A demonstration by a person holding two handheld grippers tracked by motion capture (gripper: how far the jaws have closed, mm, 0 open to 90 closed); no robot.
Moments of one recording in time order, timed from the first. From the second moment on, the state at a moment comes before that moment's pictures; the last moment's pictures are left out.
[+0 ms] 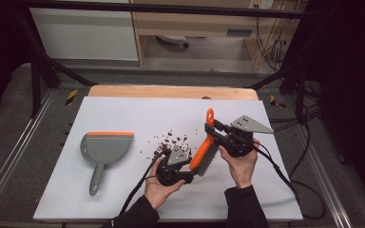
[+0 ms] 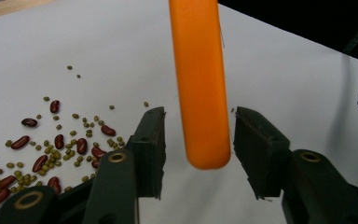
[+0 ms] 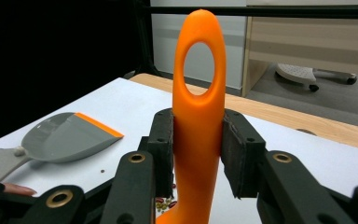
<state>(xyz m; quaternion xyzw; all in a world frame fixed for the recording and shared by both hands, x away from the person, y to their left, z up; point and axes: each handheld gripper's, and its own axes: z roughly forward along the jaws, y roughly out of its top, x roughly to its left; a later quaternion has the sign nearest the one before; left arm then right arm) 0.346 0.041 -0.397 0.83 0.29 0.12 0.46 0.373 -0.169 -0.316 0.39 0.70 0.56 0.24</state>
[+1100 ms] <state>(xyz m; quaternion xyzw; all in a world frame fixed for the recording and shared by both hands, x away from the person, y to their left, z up) 0.357 0.085 -0.384 0.87 0.30 0.12 0.39 0.362 -0.172 -0.319 0.25 0.82 0.45 0.23</state>
